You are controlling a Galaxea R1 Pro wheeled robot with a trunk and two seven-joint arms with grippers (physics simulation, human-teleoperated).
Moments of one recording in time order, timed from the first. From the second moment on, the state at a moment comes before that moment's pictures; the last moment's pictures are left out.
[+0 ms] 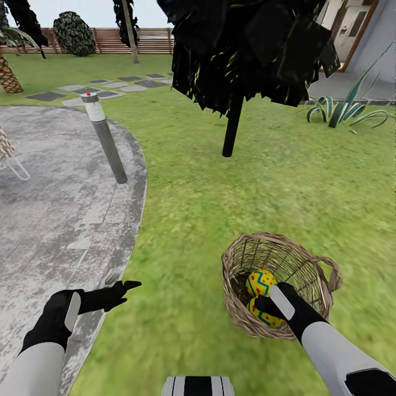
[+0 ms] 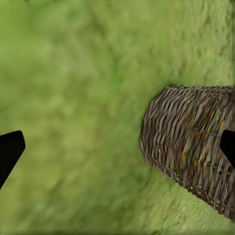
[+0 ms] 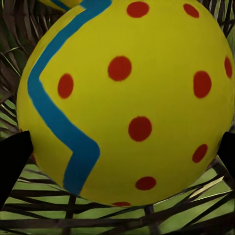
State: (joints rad) left arm -0.64 0.08 0.52 -0.83 0.04 0.99 -0.67; right arm -0.76 -0.08 0.18 -0.51 -0.70 0.67 -0.43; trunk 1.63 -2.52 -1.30
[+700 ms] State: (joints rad) left arm -0.64 0.08 0.52 -0.83 0.04 0.99 -0.67; right arm -0.76 -0.08 0.18 -0.51 -0.70 0.68 -0.43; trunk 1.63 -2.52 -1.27
